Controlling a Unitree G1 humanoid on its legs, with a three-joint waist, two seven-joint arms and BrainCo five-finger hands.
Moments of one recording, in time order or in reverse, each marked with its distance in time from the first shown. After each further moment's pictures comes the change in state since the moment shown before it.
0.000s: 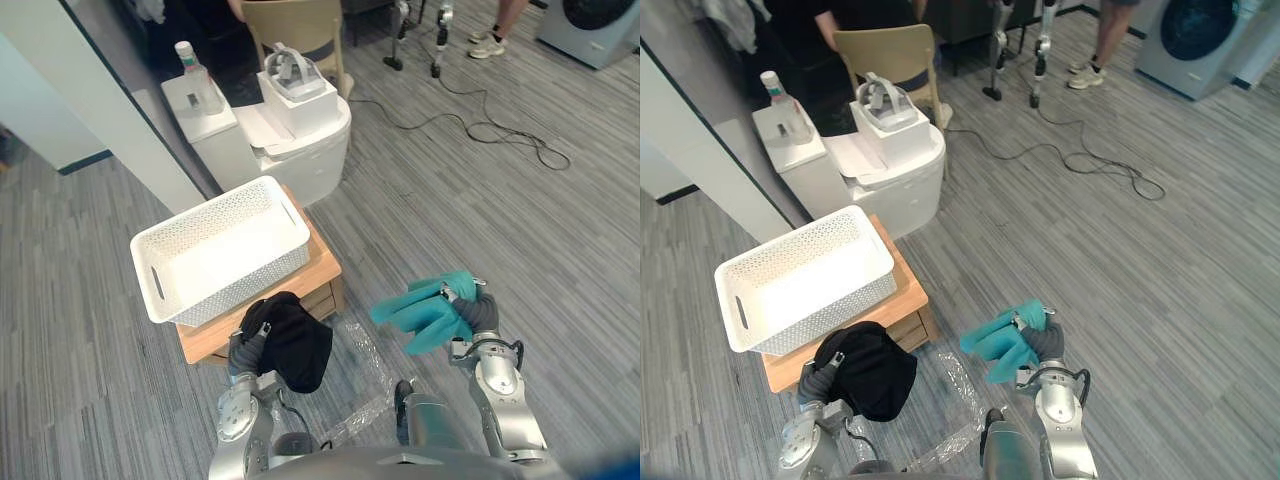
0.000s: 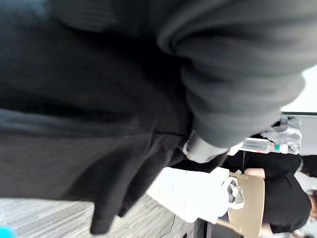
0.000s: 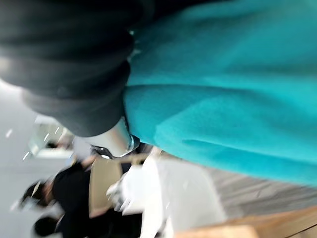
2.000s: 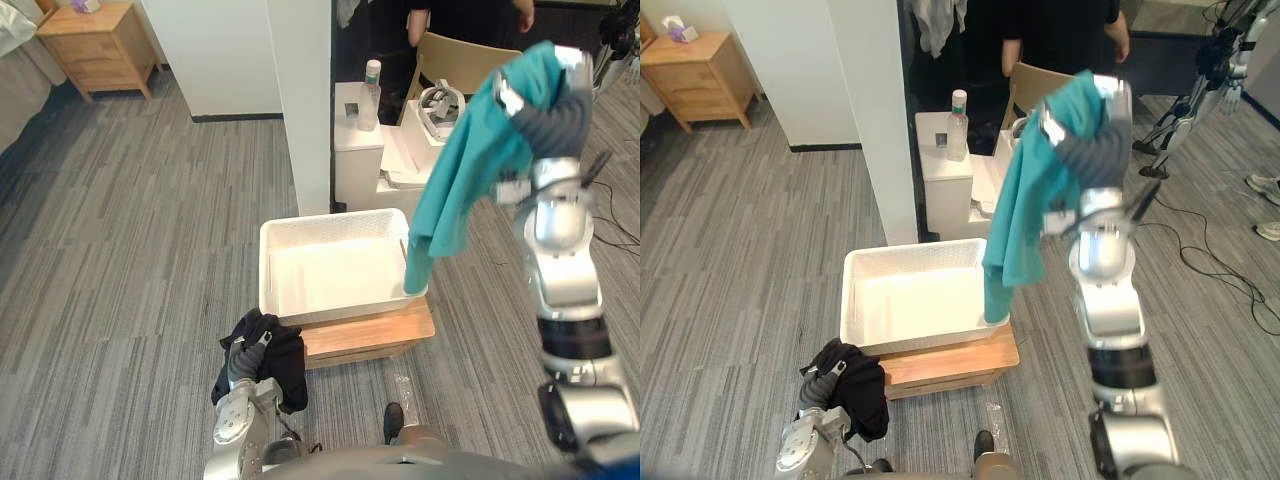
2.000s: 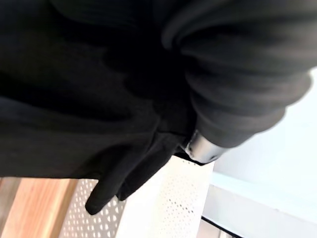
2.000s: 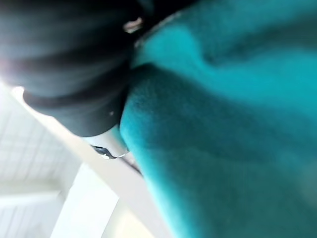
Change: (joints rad) left arm -0.029 0.076 -0.038 0.114 -0.051 -0.001 -0.030; right arm -0.868 -0.463 -0.043 -0.031 0.065 -0.060 -0.080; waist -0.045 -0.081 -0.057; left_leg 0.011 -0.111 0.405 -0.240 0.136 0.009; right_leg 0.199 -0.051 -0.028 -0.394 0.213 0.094
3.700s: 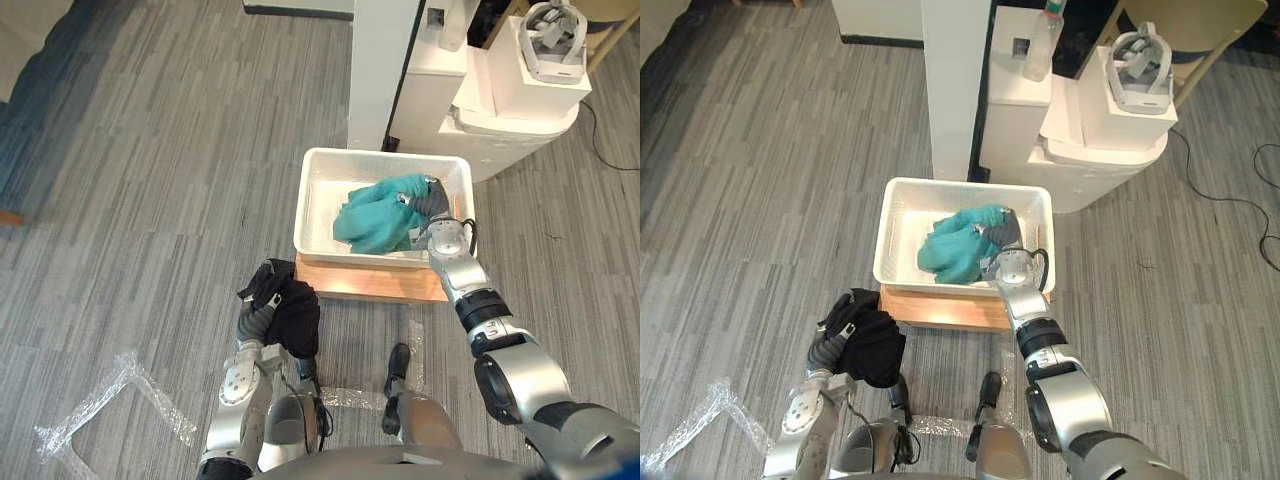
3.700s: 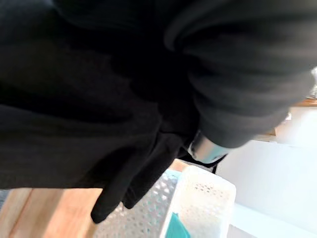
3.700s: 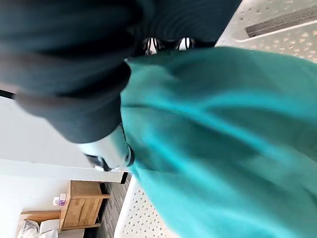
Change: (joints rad) left arm -0.125 0.050 -0.041 -0.078 -0.014 -0.028 -0.011; right arm -0.067 0.380 0.005 0.865 -0.116 0.143 -0.004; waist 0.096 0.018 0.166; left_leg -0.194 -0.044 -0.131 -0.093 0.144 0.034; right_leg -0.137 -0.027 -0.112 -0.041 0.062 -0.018
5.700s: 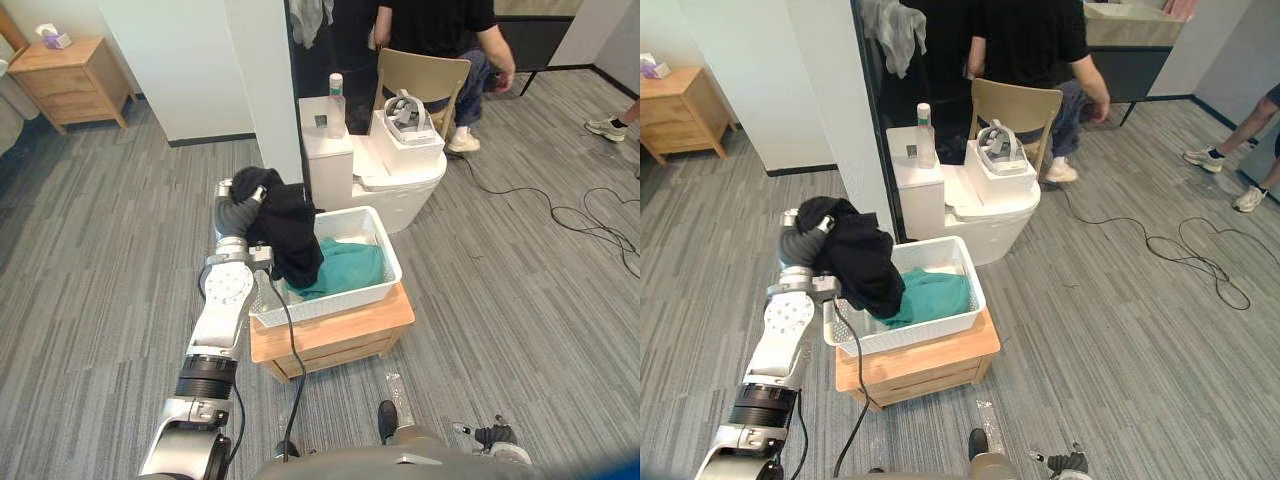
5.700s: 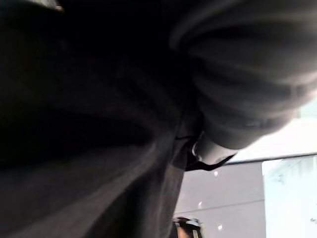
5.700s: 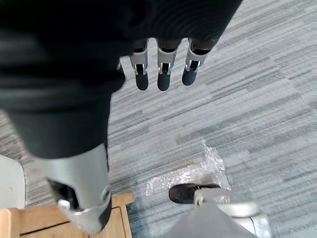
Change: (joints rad) left arm -0.455 0.170 0.033 0.006 0.276 -0.015 0.128; right arm 0.856 0.049 -0.339 0.186 -0.107 0.046 0.045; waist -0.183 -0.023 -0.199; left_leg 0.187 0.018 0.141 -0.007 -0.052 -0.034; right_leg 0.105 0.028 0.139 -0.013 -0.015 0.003
